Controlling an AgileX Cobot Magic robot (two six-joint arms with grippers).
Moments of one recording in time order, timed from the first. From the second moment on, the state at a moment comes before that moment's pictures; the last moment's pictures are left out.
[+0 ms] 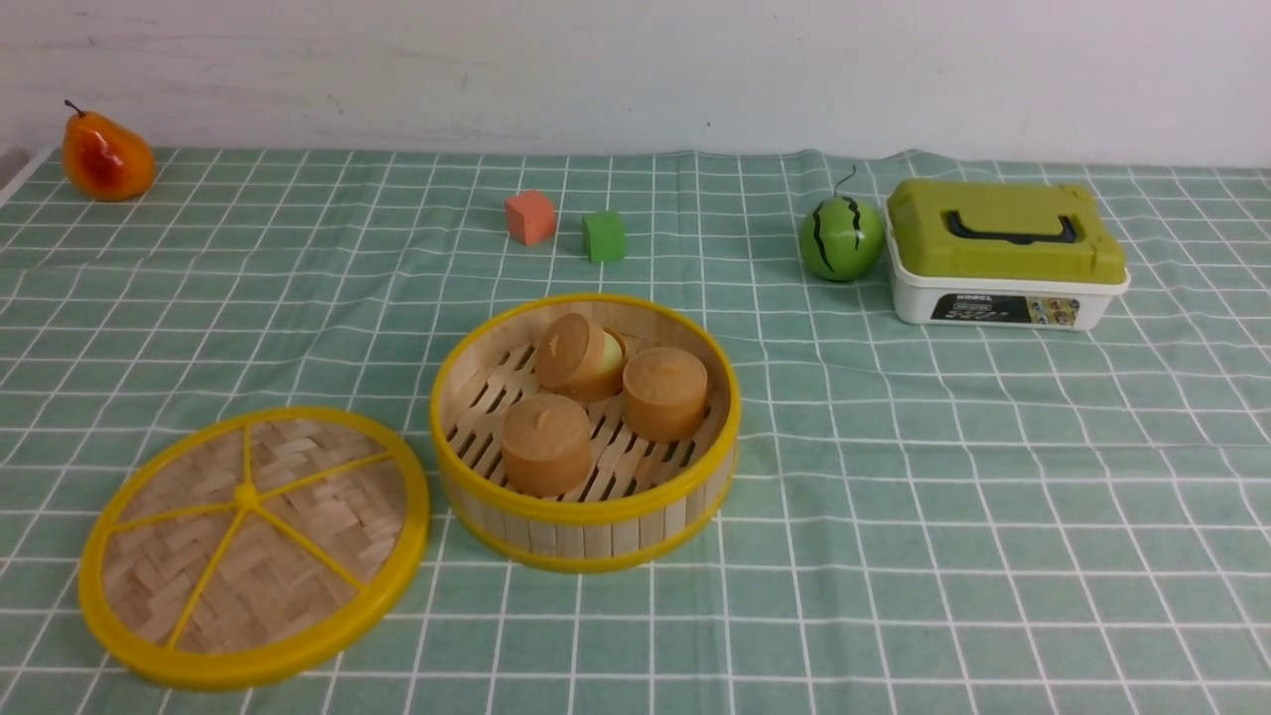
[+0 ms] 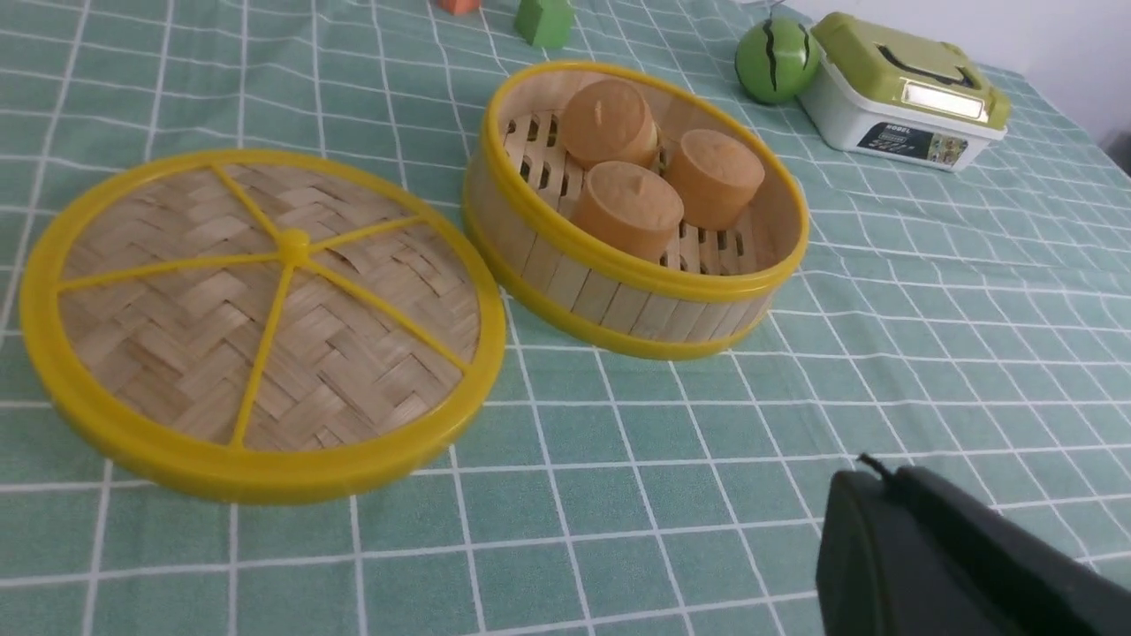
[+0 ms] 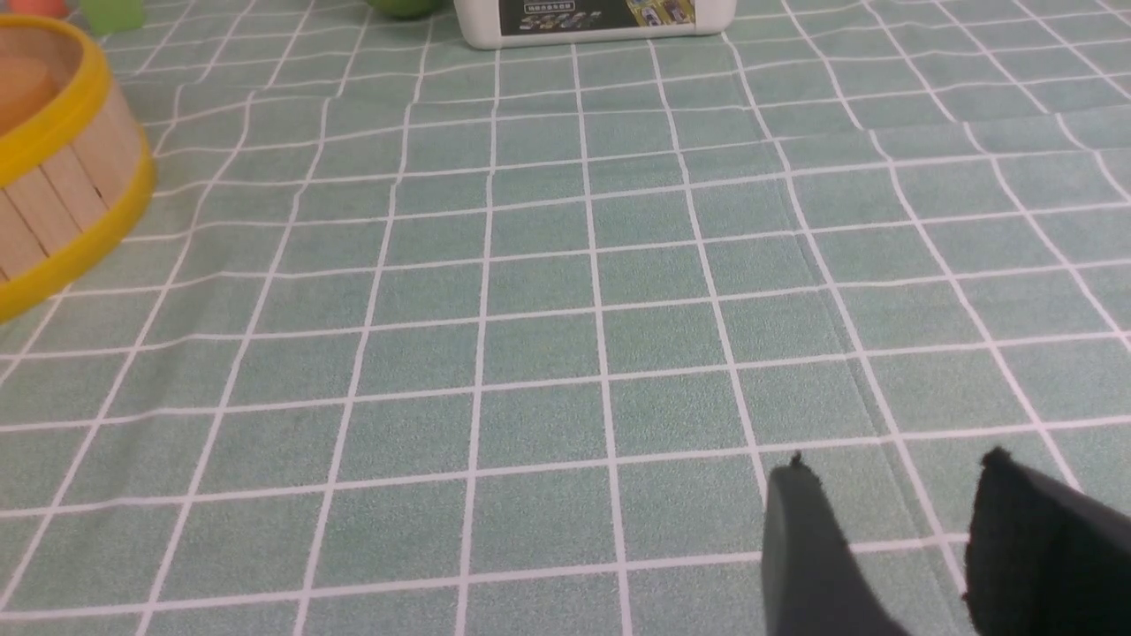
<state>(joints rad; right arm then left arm) -0.03 -0.01 0.02 0.02 0.39 0.13 -0.16 0.09 -0.48 -0.29 0.81 -0.11</state>
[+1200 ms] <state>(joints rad) -0.03 -0.01 0.02 0.02 0.39 0.13 -0.16 -0.01 0.03 0.06 0.38 -0.38</state>
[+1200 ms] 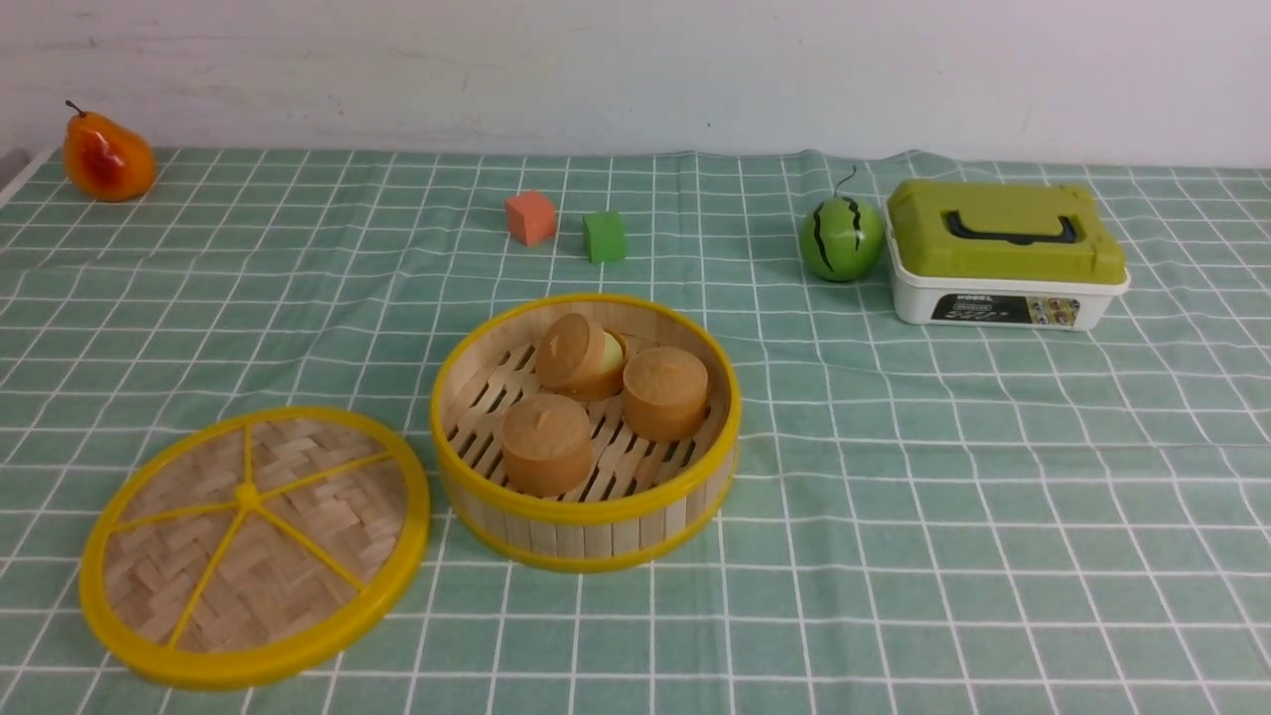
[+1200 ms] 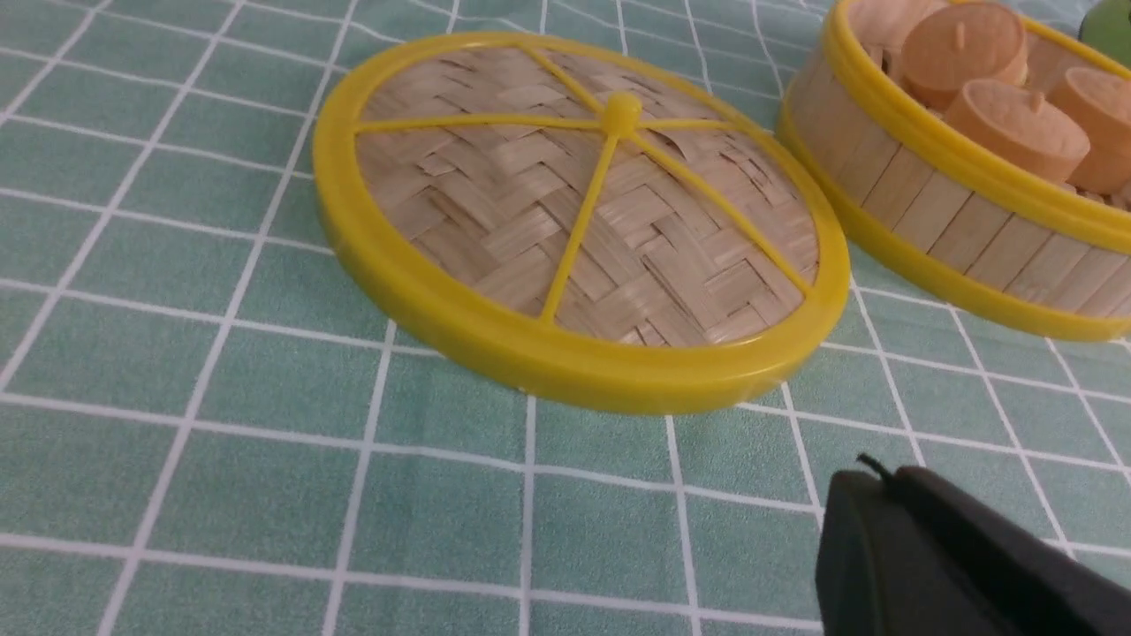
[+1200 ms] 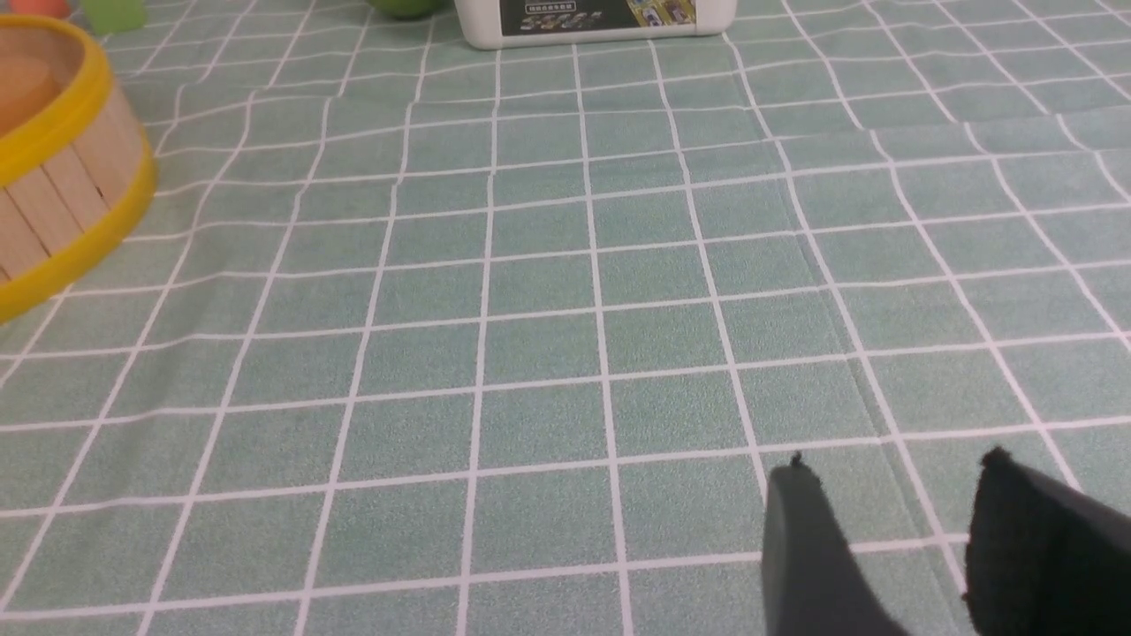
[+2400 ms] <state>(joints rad) -0.03 -0.01 0.02 0.02 0.39 0.13 -0.16 -0.01 0.03 0.06 0.39 -0.38</state>
